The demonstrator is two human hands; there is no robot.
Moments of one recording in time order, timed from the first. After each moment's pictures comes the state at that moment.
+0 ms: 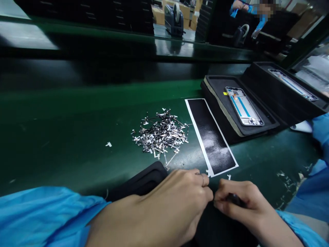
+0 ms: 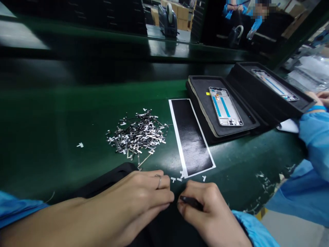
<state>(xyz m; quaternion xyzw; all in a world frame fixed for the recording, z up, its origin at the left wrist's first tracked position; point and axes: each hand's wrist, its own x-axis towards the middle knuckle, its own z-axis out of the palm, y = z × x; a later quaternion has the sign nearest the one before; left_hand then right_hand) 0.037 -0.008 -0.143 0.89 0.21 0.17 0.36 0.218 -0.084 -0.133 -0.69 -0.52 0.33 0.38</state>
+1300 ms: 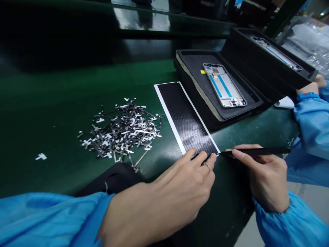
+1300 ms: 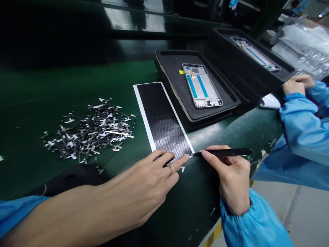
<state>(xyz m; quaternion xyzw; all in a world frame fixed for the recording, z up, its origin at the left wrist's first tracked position) 0.087 -0.001 -0.173 0.99 0.02 0.07 0.10 0.272 -0.081 -0.166 -0.73 -0.33 0.25 0.54</state>
